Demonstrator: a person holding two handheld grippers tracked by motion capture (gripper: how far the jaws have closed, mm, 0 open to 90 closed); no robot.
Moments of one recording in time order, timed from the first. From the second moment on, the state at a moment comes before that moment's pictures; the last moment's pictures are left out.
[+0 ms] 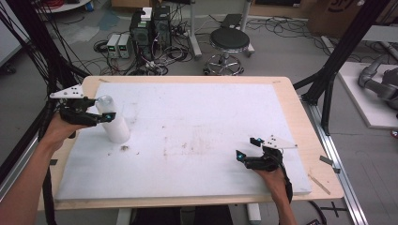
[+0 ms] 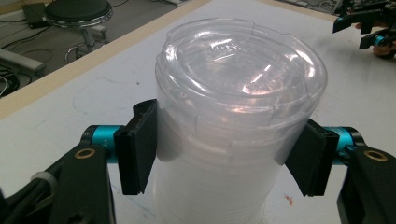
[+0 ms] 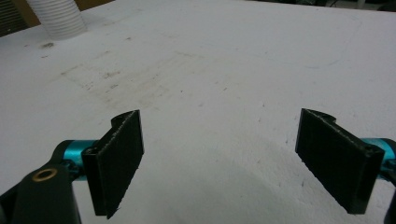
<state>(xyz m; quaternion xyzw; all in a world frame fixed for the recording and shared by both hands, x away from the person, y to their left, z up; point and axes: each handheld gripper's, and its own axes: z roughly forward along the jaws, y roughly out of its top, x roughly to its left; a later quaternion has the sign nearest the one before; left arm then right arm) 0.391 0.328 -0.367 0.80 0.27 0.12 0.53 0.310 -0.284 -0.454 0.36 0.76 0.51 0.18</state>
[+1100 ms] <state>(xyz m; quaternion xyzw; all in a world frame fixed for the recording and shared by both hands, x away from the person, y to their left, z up) 0.385 0.324 -0.255 0.80 0.24 0.17 0.53 0.311 -0.285 -0.454 0.36 0.75 0.52 0.18</state>
